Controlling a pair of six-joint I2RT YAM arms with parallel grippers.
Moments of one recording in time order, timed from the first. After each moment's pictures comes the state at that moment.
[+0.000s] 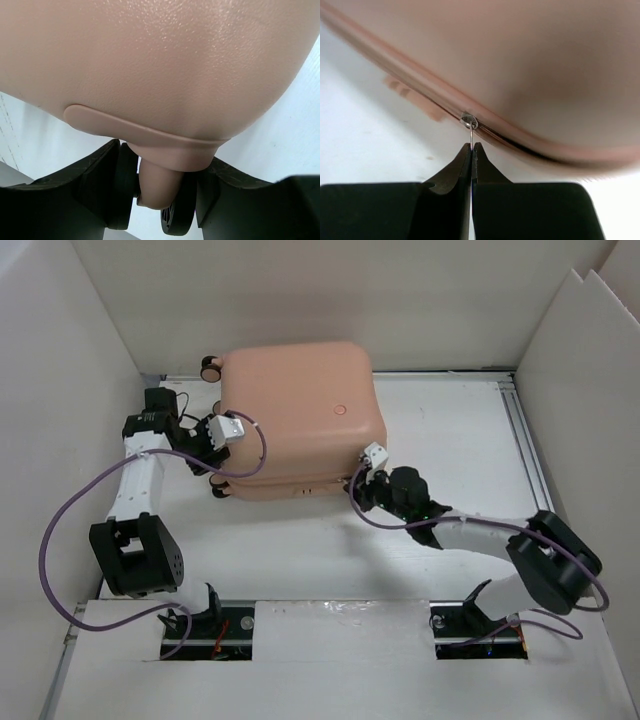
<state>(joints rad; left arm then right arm) 0.14 1.51 1.37 -1.01 0.56 1.30 0.72 1.46 0.59 0.61 -0.11 0.08</state>
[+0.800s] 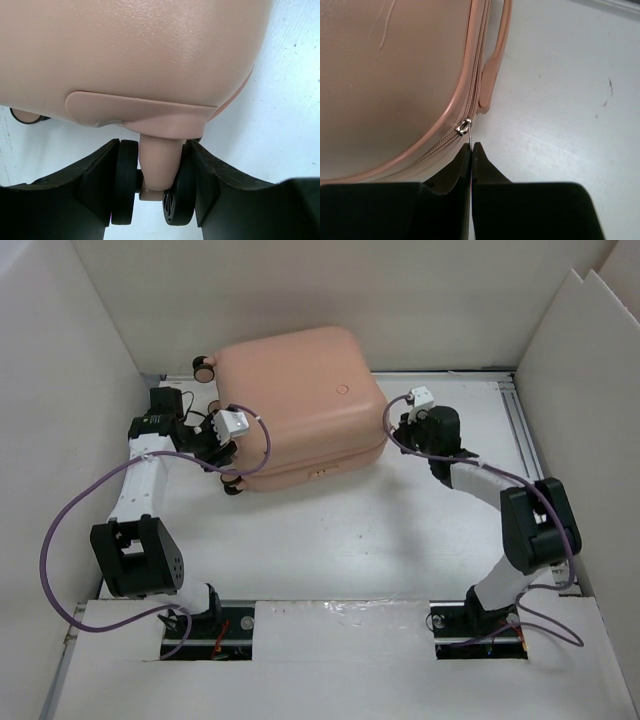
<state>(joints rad) 0.11 1.49 1.33 -0.92 0.64 1.19 0.26 1.63 0.93 0.33 -0.13 -0.02</state>
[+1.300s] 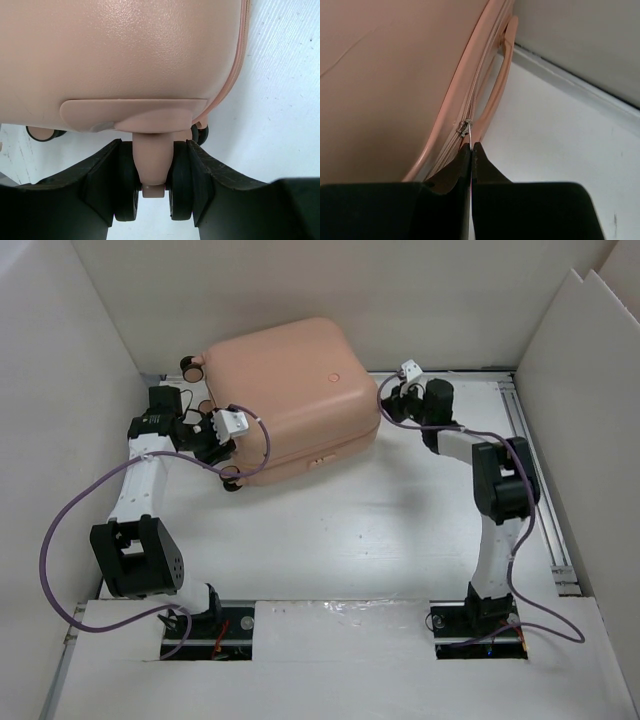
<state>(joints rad) 0.11 1.49 1.33 -0.89 0.65 1.24 0.17 2.06 1.32 0.53 -0.48 -0.11</state>
